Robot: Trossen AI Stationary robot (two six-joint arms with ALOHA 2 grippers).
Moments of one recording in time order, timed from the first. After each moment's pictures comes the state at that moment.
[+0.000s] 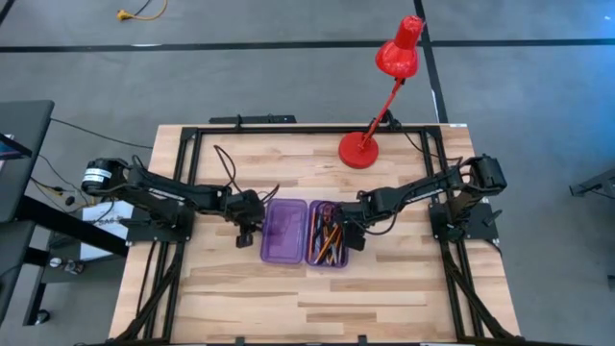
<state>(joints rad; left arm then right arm) 0.02 1.35 0.50 -0.16 0.09 -0.07 0.10 1.70 0.95 -0.58 0.07 0.33</state>
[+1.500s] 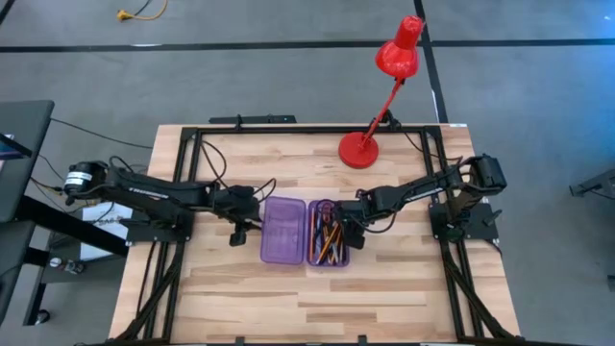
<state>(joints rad) 0.02 1.16 0.50 -0.21 0.13 -0.02 0.08 1.70 0.95 -0.57 0.08 0.31</state>
